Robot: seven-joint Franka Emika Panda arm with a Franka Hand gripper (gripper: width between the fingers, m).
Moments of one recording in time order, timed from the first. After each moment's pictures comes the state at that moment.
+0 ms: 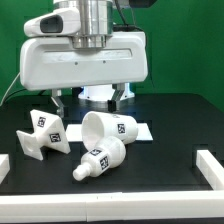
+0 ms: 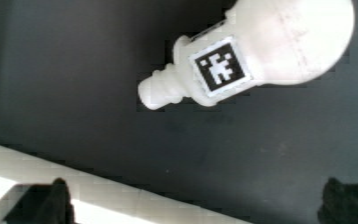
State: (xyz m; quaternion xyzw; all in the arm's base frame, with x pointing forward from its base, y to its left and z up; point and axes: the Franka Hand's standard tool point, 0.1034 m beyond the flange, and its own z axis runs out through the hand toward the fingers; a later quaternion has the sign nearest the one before) arm 0.560 -0.061 0.116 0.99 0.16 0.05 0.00
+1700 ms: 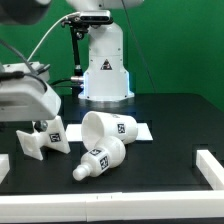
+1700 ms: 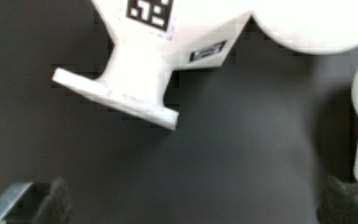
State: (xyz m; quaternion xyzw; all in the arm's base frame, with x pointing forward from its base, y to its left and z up) arm 0.516 -0.182 0.071 0.92 -0.17 -0.34 -0.13
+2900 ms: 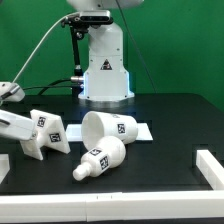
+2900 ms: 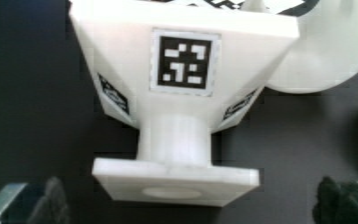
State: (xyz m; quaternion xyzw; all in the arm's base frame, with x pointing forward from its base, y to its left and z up) arm 0.476 -0.196 0.048 0.82 -0.28 -0.44 -0.22
